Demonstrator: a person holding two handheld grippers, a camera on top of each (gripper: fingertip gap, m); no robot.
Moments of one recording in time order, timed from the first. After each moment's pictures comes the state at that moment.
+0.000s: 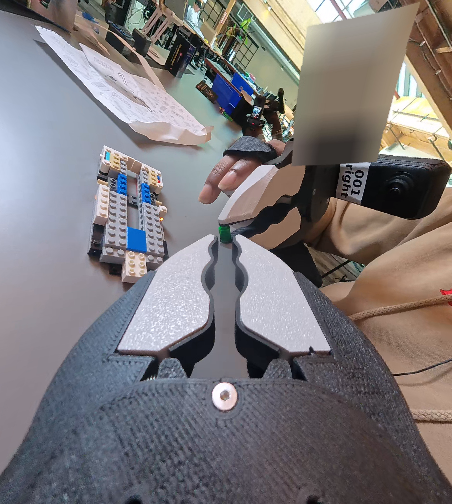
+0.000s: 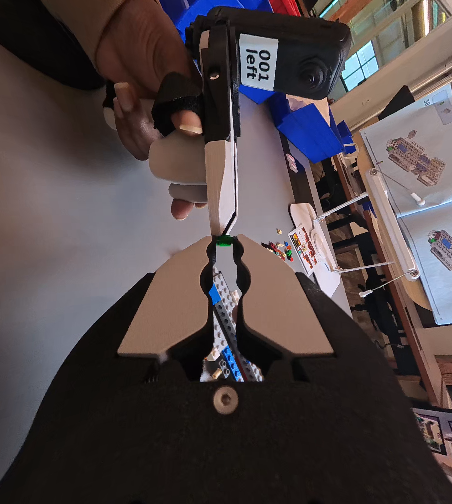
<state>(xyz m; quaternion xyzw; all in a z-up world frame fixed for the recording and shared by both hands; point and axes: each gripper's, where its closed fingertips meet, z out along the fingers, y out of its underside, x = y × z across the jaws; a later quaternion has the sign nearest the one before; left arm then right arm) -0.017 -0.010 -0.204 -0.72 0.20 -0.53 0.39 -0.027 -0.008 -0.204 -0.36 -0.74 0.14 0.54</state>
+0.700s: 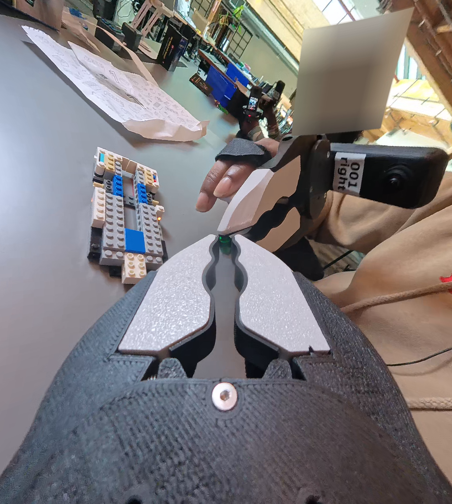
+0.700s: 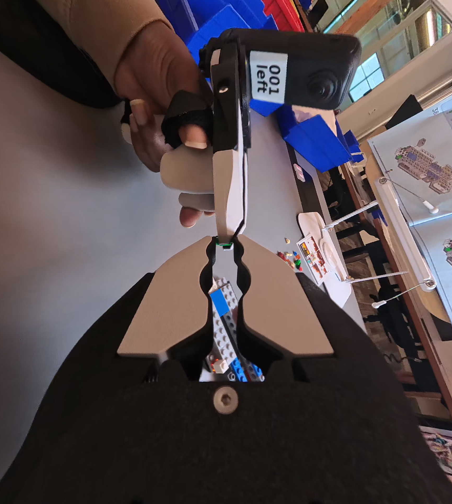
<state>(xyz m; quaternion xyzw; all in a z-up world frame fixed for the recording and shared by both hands) -0.017 -0.013 -0.203 -0.72 0.22 -0.52 0.39 -0.032 -0.016 -0.205 -0.36 -0.75 0.17 0.53</state>
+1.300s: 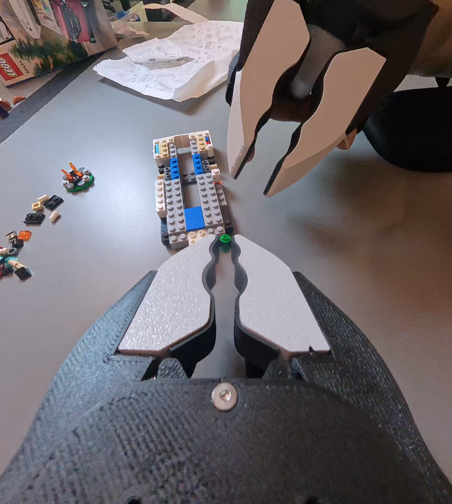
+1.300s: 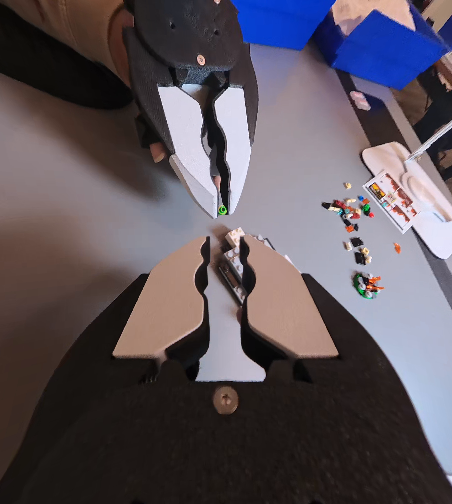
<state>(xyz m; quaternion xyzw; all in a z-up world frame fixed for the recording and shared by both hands) -0.028 -0.003 -0.247 -0.75 0.41 -0.21 0.47 -0.005 -0.003 -0.227 -0.49 -0.73 0.27 0.40</state>
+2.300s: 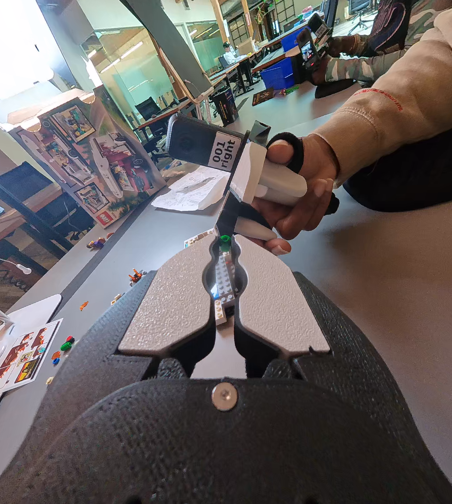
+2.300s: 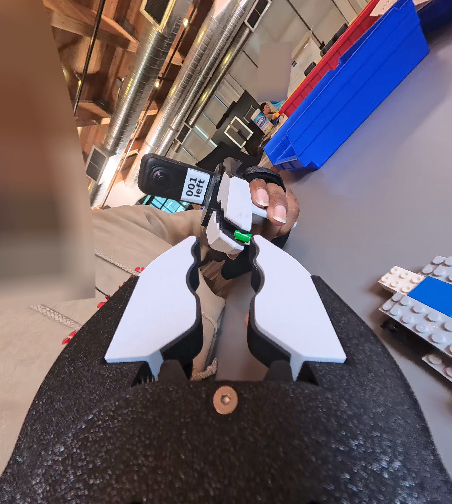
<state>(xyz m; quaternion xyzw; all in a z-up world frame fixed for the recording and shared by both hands) -0.008 -0.022 -0.179 -0.61 0.45 -0.16 0.64 -0.012 -0.033 -0.170 -0.54 -0.38 0.75 0.08</state>
